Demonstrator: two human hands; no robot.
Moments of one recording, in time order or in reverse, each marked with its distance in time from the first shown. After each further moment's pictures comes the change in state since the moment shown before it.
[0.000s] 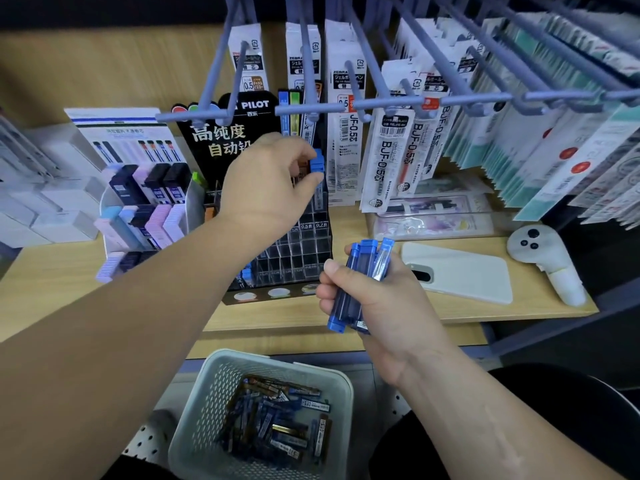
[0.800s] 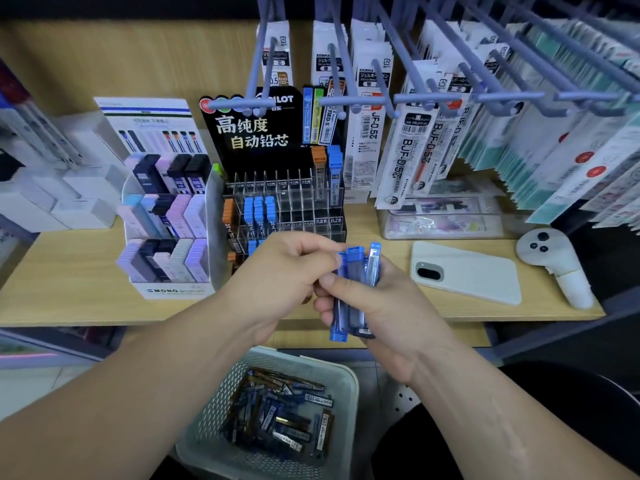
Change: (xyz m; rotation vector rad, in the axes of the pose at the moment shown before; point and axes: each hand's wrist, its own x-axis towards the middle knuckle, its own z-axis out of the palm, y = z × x) left_hand -0.092 0.035 -0.031 -1.016 -0.522 -0.689; right_hand 0.000 0.011 0.004 -0.117 -0.204 0.013
